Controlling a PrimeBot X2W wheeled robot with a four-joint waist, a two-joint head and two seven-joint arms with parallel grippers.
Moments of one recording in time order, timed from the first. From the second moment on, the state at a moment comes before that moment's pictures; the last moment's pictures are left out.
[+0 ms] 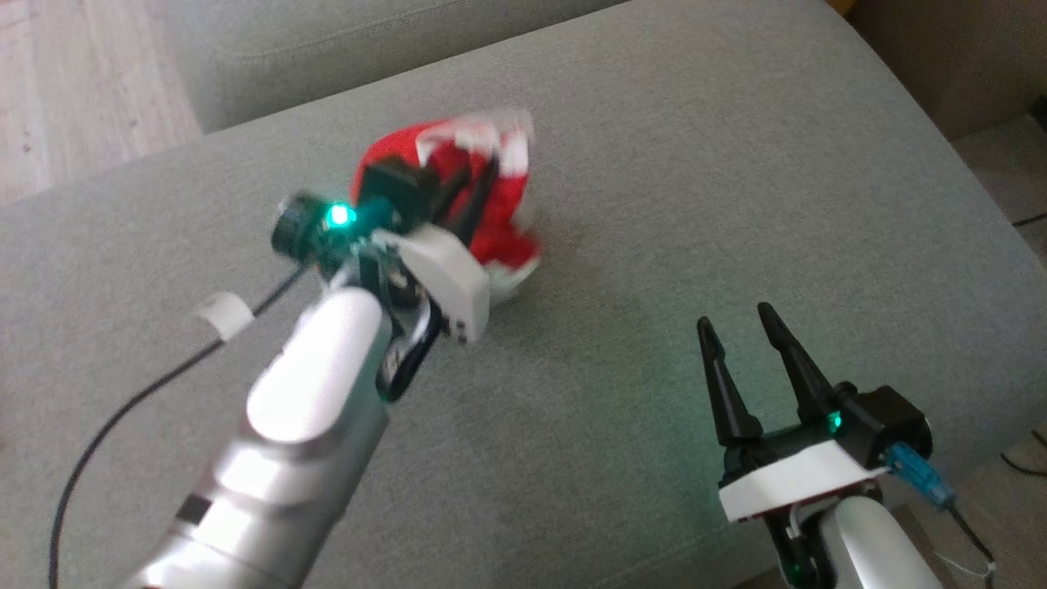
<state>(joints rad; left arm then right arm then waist) -0.68 0.07 -0.55 0.52 -0.34 -0.10 0.17 -0.08 -0.05 0.22 0.24 0.18 0.13 -0.25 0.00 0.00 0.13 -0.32</state>
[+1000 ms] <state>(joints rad) 0.08 0.23 -0.47 0.23 -0.55 0.01 -0.19 -0.03 -0.05 0.16 0.22 0.15 0.13 -0.25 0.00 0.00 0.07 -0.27</state>
